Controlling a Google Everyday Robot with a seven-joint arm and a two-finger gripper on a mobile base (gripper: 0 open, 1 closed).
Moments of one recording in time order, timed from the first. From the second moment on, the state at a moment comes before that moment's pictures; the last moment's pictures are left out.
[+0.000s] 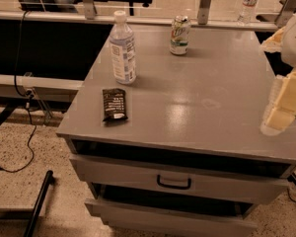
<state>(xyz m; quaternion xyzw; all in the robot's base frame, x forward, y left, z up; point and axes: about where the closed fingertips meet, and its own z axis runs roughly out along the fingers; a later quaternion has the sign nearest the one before) 0.438 -0.216 0.977 -0.60 0.78 -0.04 0.16</state>
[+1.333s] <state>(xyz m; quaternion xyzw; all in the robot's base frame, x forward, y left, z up) 0.570 -0.131 0.971 -0.63 0.73 0.04 0.27</state>
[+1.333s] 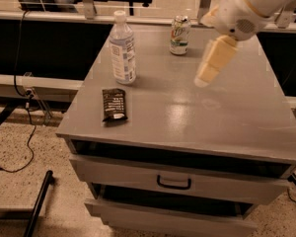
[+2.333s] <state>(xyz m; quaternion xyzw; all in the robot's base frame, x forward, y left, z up) 0.655 -0.008 0.962 -0.62 0.68 0.13 0.37</state>
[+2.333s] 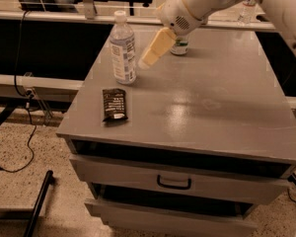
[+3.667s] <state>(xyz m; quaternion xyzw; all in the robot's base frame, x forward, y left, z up) 0.671 0.073 0.948 -0.63 0.65 0.21 0.37</state>
